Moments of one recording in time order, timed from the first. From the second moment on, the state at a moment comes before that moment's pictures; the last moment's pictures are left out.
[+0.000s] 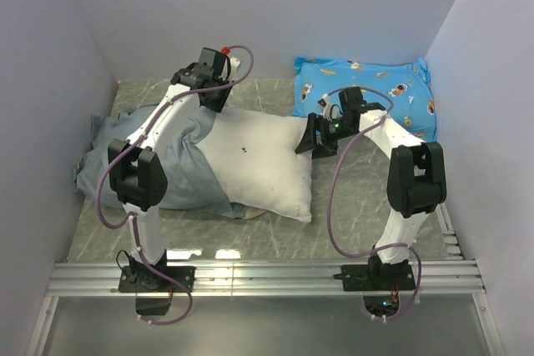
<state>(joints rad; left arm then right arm) -0.37 1.96 1.91 -0.82 -0.15 0.14 0.17 1.83 1.37 -0.73 -0.78 0.23</state>
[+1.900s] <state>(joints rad) -0.32 1.60 1.50 -0.80 -0.18 0.25 0.44 1.76 1.19 -0.40 -0.83 0.57</state>
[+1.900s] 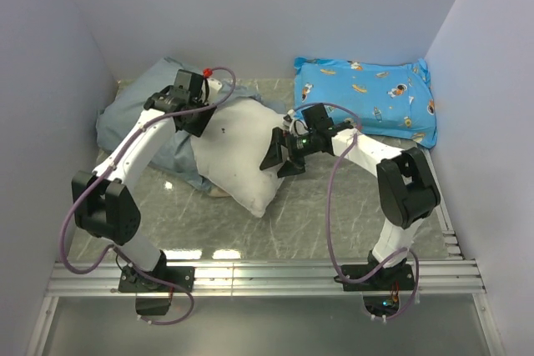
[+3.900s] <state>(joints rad) -0.68 1.37 1.48 -1.01 0.42 0.45 0.46 1.80 1.15 0.40 -0.67 1.38</state>
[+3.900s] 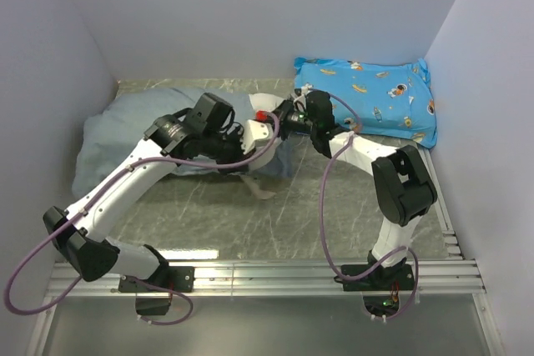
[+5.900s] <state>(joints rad) -0.46 1.84 1.69 -0.89 -0.43 -0.08 0.51 1.87 1.10 0.08 -0.76 0.85</state>
